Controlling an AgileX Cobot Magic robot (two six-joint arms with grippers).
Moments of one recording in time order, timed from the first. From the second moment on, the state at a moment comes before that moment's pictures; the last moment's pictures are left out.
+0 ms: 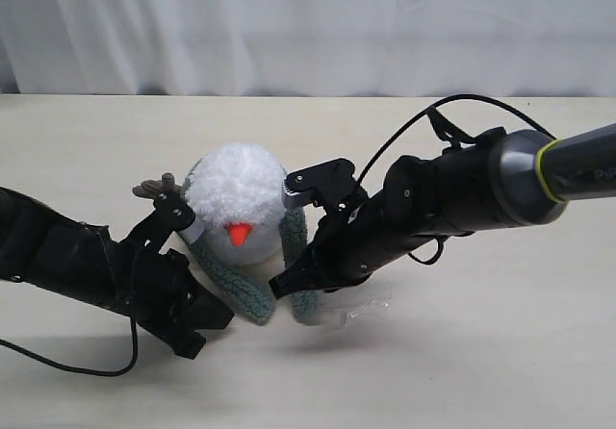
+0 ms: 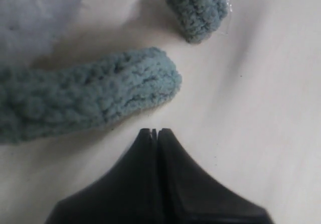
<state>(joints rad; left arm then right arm) -0.32 1.92 -0.71 -1.53 0.64 1.97 0.60 1.94 -1.03 0.48 0.29 -0.37</state>
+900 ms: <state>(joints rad) -0.32 1.92 -0.71 -1.58 0.68 2.03 0.60 1.94 -1.03 1.08 0.48 -0.89</state>
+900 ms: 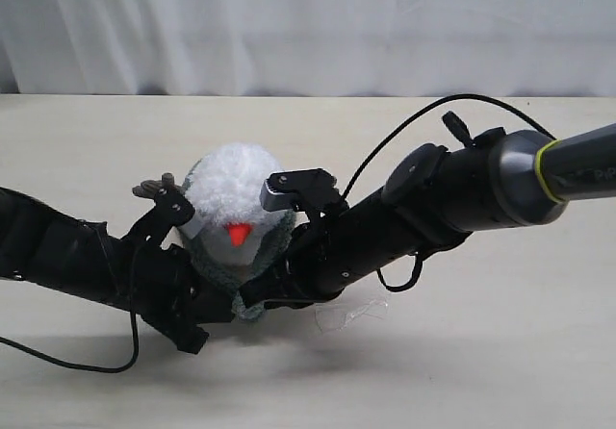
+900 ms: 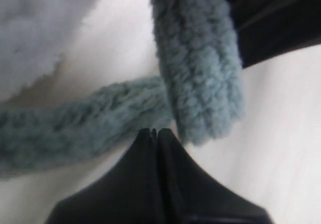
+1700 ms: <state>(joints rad) -0.32 1.61 -0.58 -1.67 0.43 2.00 0.60 1.73 -1.00 0.66 0.54 -0.56</state>
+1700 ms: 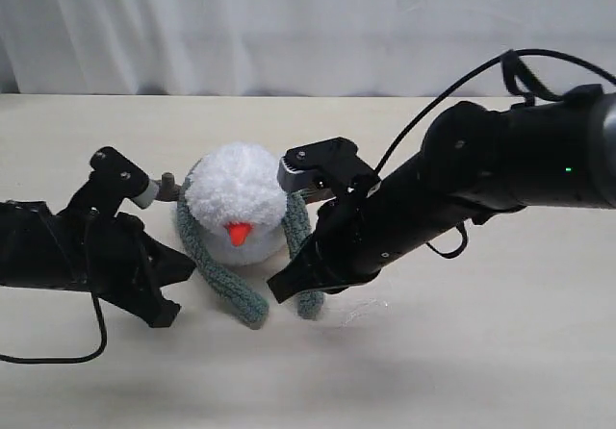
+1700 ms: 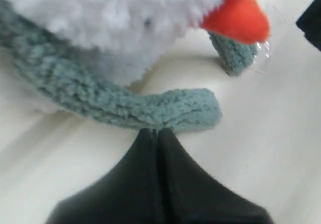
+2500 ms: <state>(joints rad) -0.32 0.62 -0.42 -1.73 0.34 1.76 0.60 0.90 -0.78 0.64 0.22 -0.56</state>
